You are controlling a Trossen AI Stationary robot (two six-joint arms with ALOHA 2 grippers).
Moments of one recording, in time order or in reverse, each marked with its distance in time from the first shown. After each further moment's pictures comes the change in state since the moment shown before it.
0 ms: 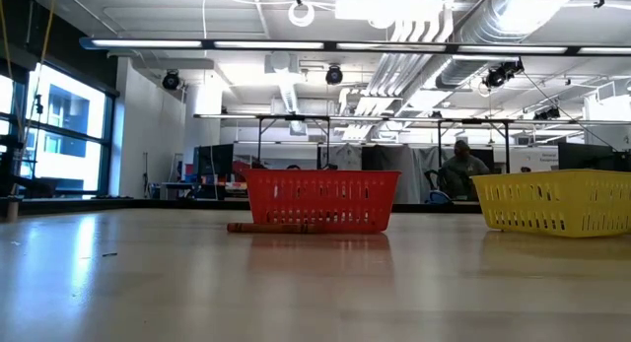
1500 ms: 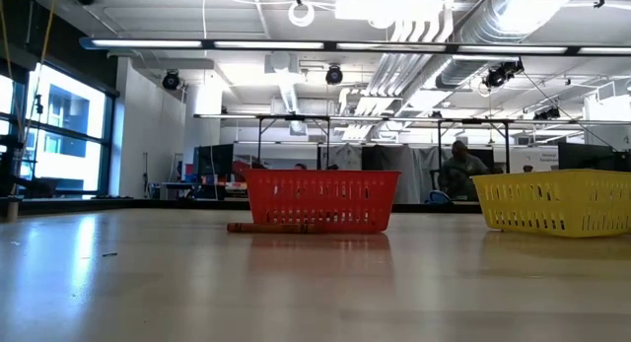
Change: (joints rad) left arm 0.190 0.155 0.171 0.021 -0.167 0.479; right arm -0.048 0.001 -0.187 0.133 0.034 -0.003
